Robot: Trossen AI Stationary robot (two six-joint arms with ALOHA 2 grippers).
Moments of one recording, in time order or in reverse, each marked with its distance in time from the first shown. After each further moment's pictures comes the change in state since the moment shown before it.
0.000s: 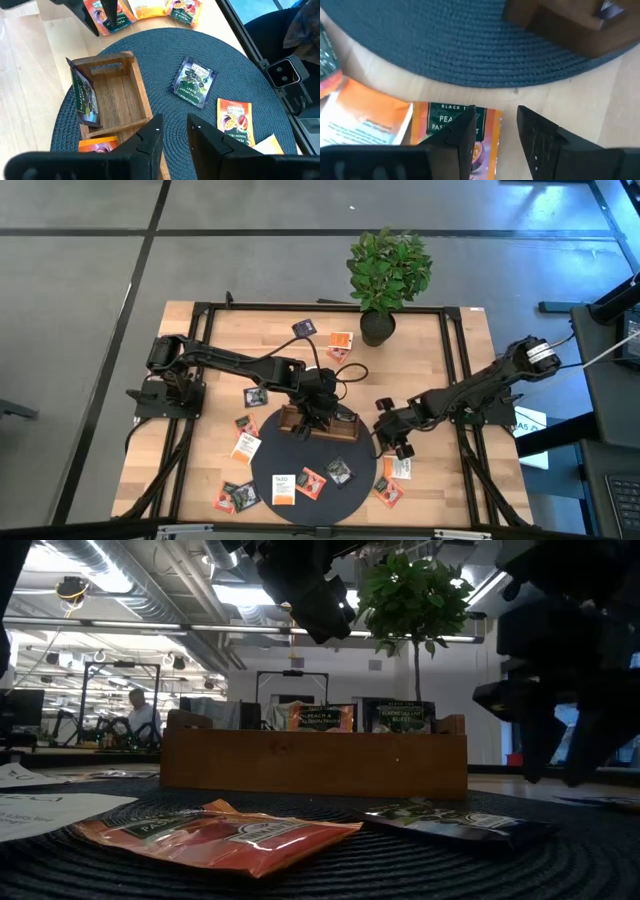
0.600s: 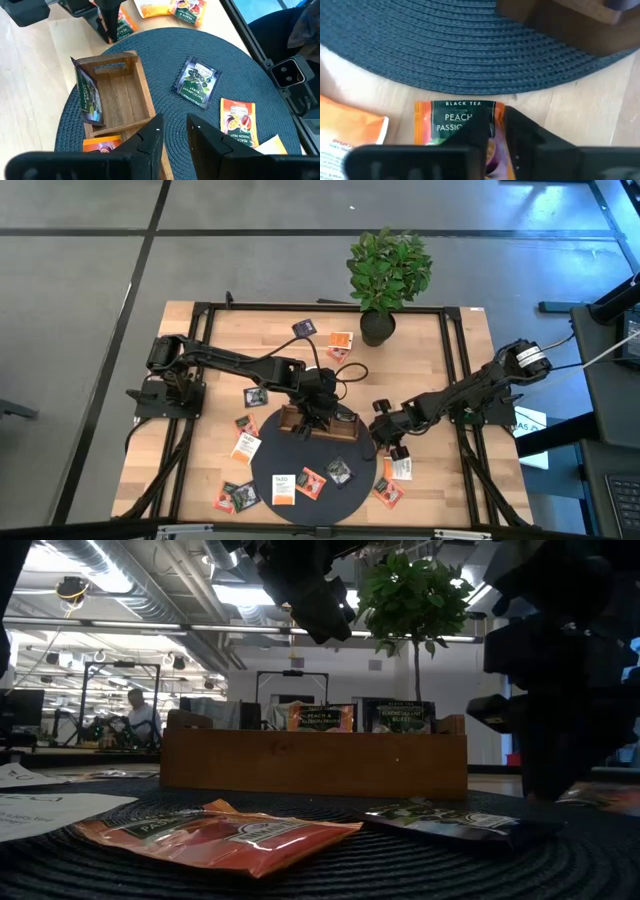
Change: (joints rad) left arm 0.000 0.000 0.000 0.000 -0.015 0.001; right arm -0.001 0.124 0.010 0.021 0.016 0.039
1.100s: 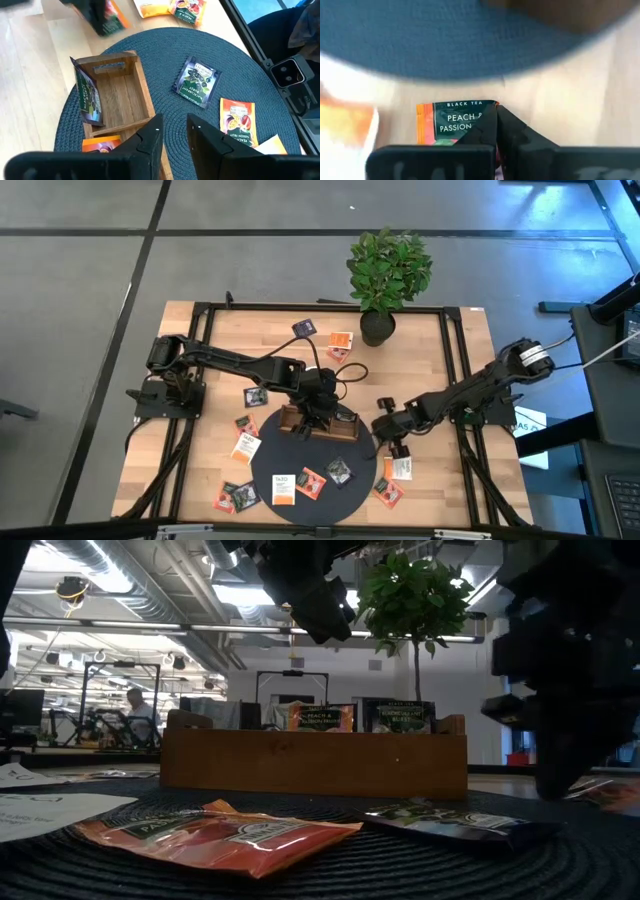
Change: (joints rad) left arm 0.000 0.000 0.000 -0.001 0.001 0.000; right arm 0.001 -0.101 -0.014 -0.070 0.053 0.097
